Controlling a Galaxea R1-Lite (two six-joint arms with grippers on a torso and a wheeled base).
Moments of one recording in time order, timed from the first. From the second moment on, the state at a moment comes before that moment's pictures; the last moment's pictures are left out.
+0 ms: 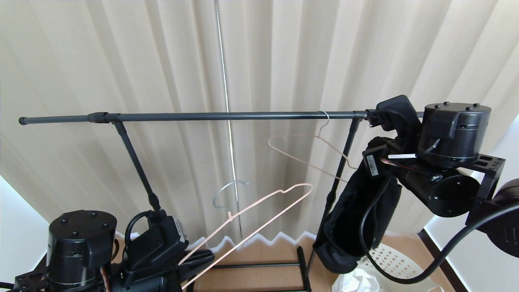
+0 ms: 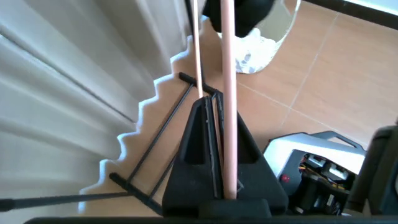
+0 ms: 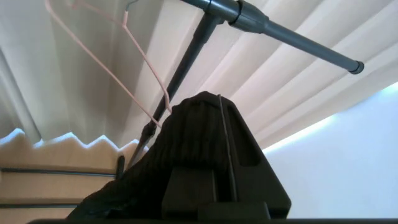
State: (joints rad) left arm -0.55 1.55 -0.23 -0.83 -0.31 0.39; right arm 0.53 1.67 -0.85 -0.60 -0.70 -0.24
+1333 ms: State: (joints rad) left arm -0.72 1.79 -0.47 -1.01 -0.18 0.14; right arm 0.71 1.72 -0.88 -0.60 -0.74 -0.21
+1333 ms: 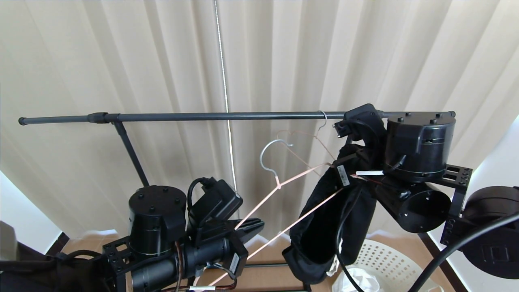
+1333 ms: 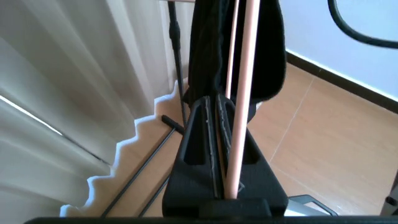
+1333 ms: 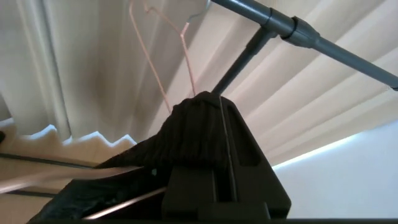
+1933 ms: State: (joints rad) left arm -0.73 1.84 -0.48 -1.01 -0.18 0.14; right arm 0.91 1.72 -0.88 -0.60 -0.74 -0.17
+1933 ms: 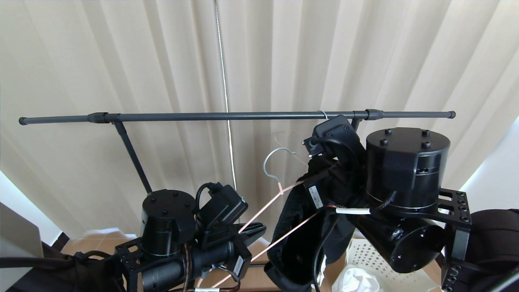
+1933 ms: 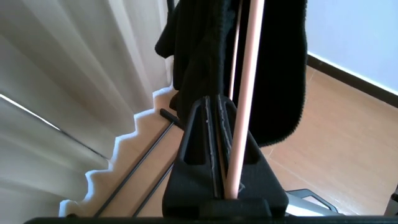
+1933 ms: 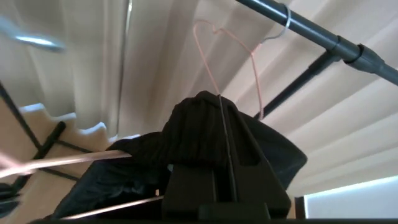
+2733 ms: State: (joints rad) left arm -0.73 1.85 -0.47 -1.06 -0.16 0.14; right arm 0.99 1.73 -0.93 -0.60 -0.77 -0.09
